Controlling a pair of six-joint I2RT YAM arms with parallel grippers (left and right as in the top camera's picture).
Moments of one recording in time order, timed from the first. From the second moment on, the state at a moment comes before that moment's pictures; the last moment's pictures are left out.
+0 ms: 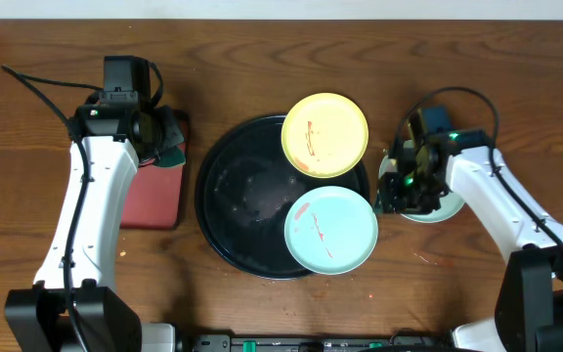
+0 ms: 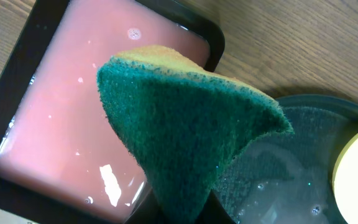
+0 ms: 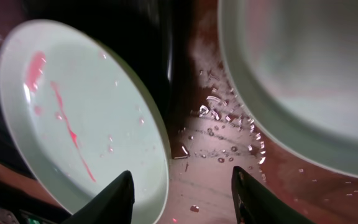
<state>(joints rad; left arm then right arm) 0.02 1.56 1.35 -0.95 -0.04 -0.41 0.21 1.66 1.10 -1.02 -0.32 0.16</state>
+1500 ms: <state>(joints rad) 0.02 1.56 1.35 -0.95 -0.04 -0.41 0.32 1.66 0.97 -0.73 -0.39 0.27</state>
